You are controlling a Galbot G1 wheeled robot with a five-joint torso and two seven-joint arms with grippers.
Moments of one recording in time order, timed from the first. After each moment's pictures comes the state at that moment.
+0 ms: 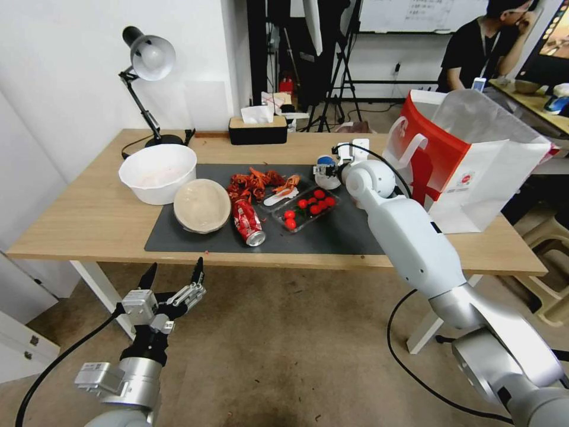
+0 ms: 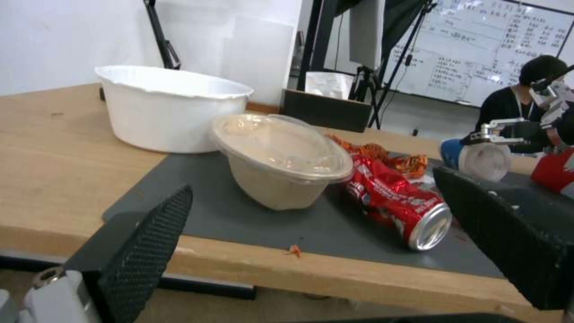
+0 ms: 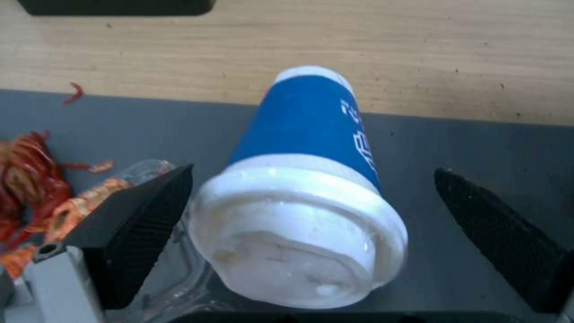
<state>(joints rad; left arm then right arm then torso) 1.81 -1.54 -0.65 -2.28 -0.37 -0.05 0.13 -0.32 1.28 0.00 1.28 0.78 -0.74 0.39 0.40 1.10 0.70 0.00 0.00</state>
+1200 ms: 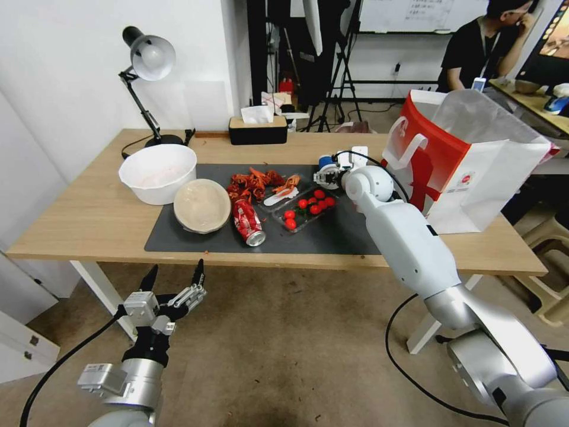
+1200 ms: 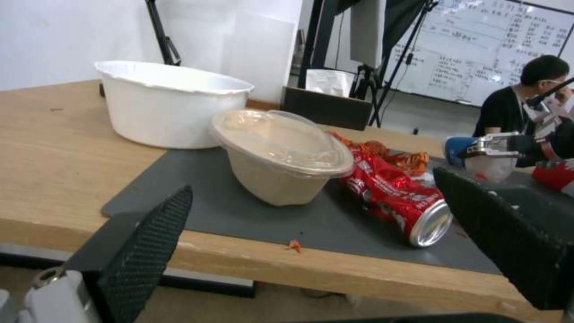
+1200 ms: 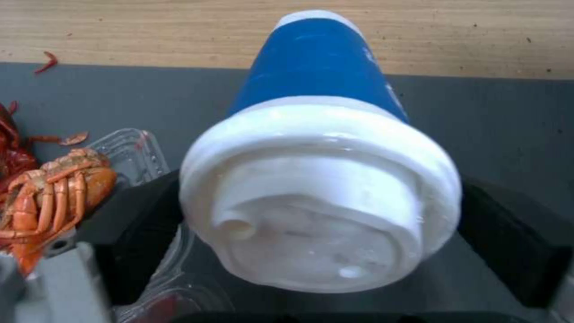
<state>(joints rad) 1.81 -1.54 -0.65 -2.27 -0.37 -0.05 0.13 -0.33 1.30 0.02 1.23 0.74 -0.73 0.35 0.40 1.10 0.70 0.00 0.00</state>
